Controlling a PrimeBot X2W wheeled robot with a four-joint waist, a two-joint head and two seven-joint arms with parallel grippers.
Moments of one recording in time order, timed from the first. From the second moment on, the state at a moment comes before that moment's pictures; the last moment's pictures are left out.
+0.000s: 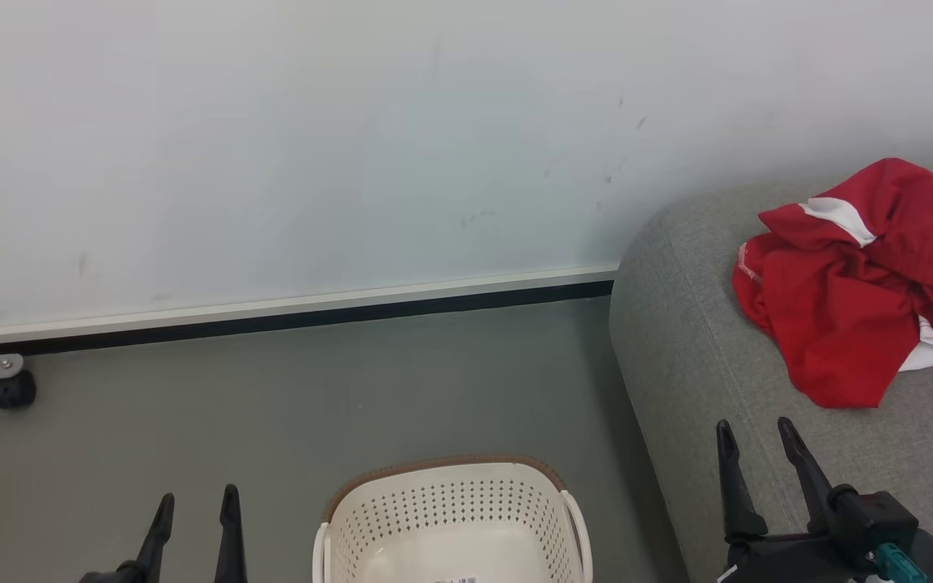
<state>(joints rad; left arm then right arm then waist) 0.09 0.21 -0.19 0.15 -0.49 0.12 -0.25 -0.05 -0.15 0.26 0.18 0.31 -0.11 -0.25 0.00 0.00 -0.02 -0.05</state>
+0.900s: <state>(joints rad) 0.11 0.17 -0.18 0.21 -0.49 0.12 -0.24 0.00 -0.13 0.24 0.23 0.31 -0.11 -0.24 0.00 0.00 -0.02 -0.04</state>
